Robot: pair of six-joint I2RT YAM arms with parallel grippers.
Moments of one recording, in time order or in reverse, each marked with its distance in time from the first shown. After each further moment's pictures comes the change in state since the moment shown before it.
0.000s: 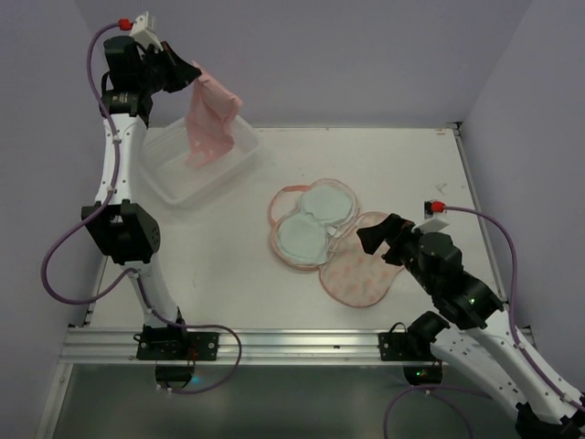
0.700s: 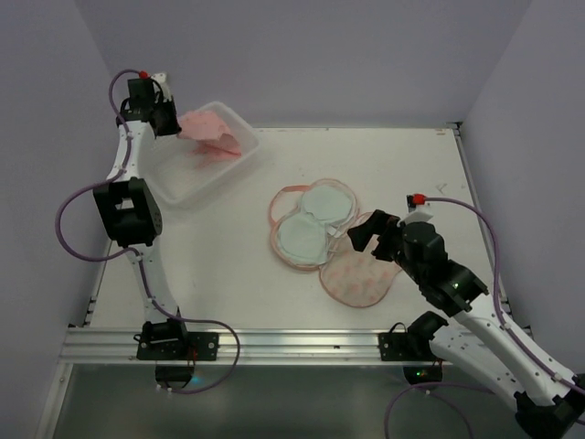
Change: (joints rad) left arm 0.050 0.219 -0.073 -0.159 -0.293 0.344; right arm 0.000 0.124 0.000 0.051 -0.034 -0.027
